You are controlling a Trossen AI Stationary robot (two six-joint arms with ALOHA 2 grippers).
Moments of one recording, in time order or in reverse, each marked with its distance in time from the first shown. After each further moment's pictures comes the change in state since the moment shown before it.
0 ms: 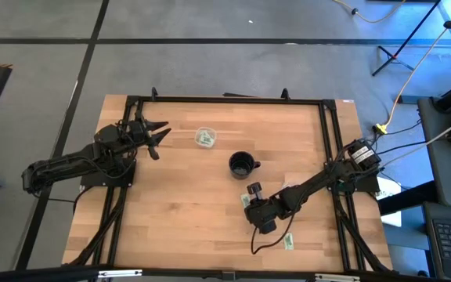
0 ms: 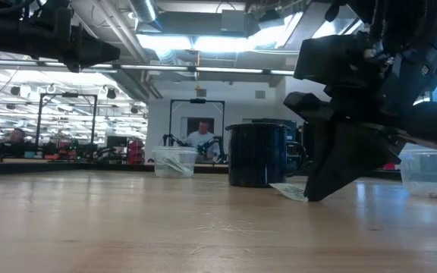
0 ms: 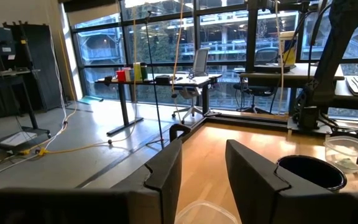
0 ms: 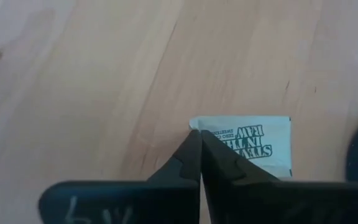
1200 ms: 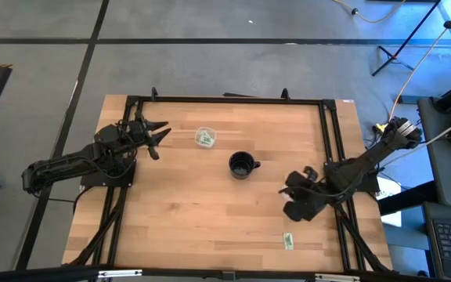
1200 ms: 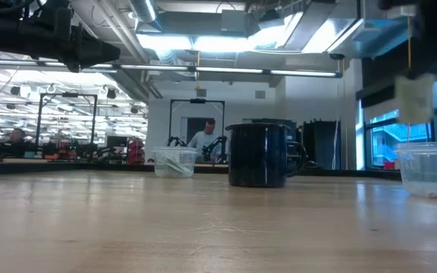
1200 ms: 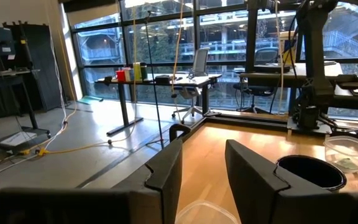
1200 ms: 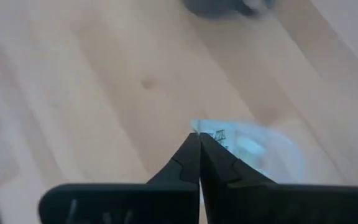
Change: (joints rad) left arm 0.000 0.000 0.000 0.000 0.001 0.000; right arm 0.161 -0.599 -0.003 -0.686 0.081 1.139
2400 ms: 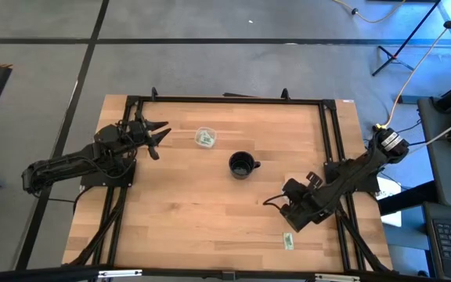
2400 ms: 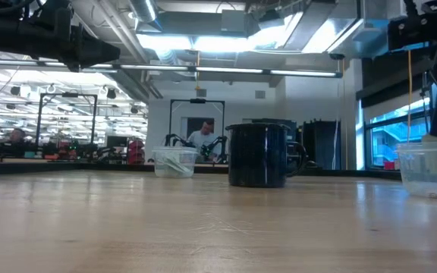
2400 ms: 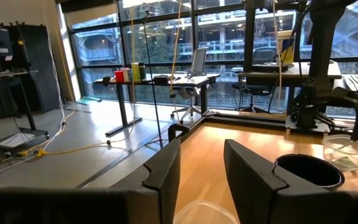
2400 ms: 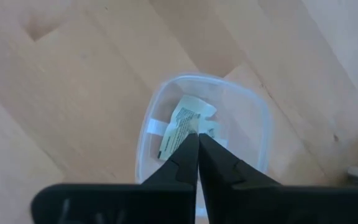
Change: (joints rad) left arm 0.000 0.000 0.000 0.000 0.002 0.007; right arm 0.046 0.263 0.001 -0.196 -0.007 0.239
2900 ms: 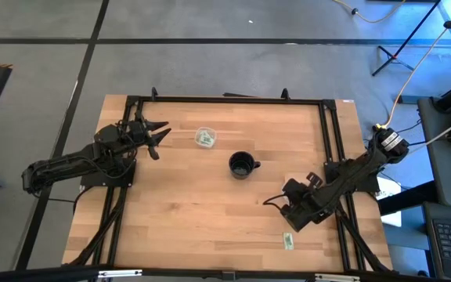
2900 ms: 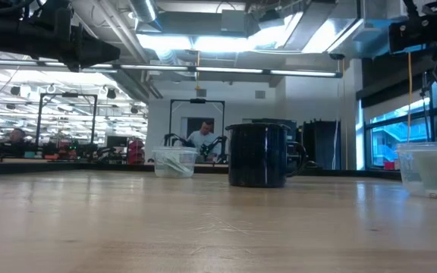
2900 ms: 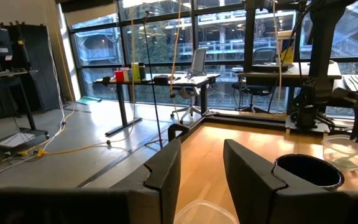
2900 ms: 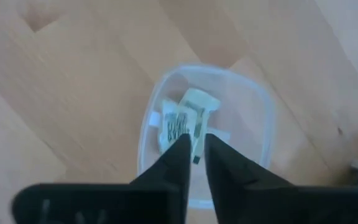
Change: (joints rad) left arm 0.000 0.000 0.000 0.000 0.000 -0.001; right arm 0.000 0.000 0.000 0.001 -0.020 0.001
